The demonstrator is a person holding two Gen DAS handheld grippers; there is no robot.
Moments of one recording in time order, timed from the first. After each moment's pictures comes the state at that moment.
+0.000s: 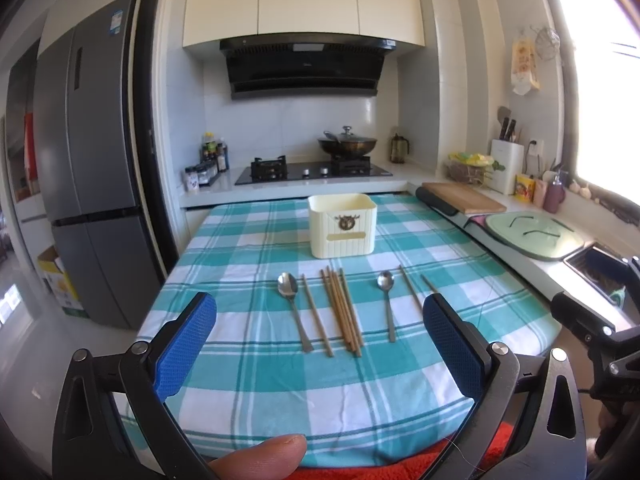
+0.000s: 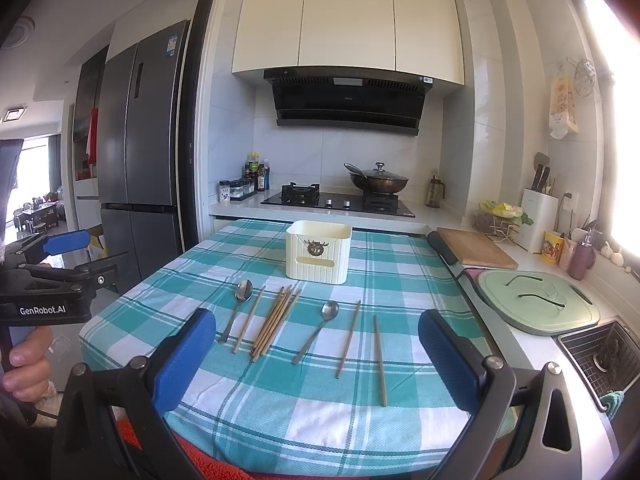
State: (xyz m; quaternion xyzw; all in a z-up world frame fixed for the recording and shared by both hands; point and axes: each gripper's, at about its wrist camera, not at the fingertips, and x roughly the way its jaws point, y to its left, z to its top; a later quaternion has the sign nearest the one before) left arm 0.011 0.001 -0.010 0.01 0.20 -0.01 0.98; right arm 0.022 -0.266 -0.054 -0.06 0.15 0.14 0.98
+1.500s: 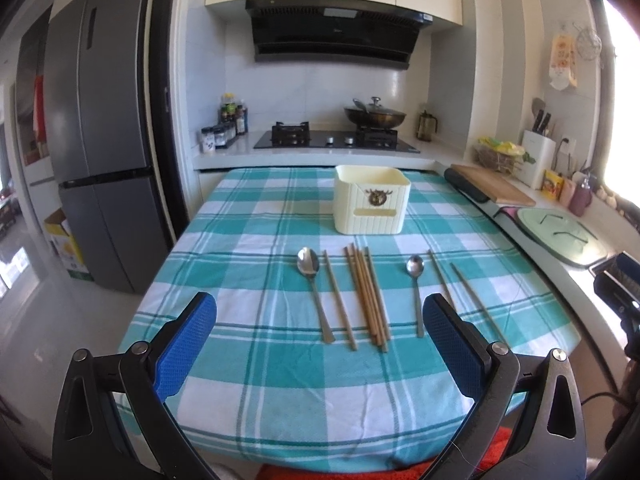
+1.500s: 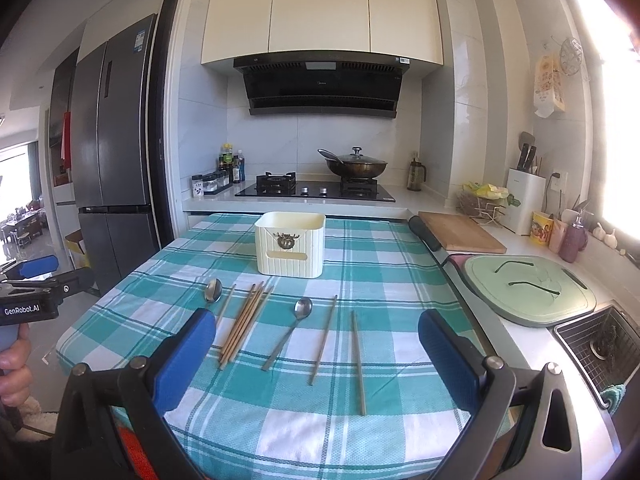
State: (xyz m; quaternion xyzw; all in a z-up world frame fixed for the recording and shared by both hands) left arm 0.072 0.030 -0.032 -0.03 0.27 0.03 0.96; right arm 0.074 -0.287 -0.061 -0.04 0.18 0.10 0.98
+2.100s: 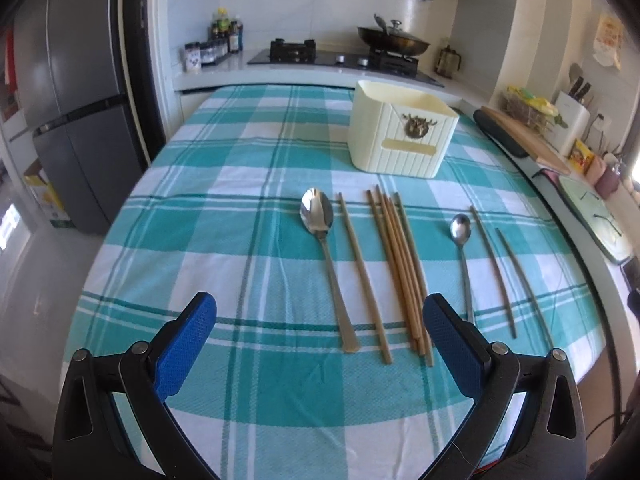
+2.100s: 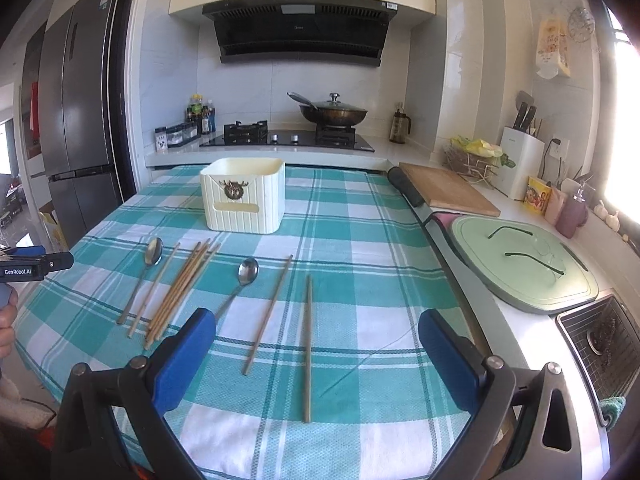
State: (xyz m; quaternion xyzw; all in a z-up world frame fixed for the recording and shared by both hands) left arm 0.208 0.062 -0.117 -0.07 0.41 0.02 0.91; right arm 0.173 -0.321 -0.106 -0.07 0.27 0.07 0.96
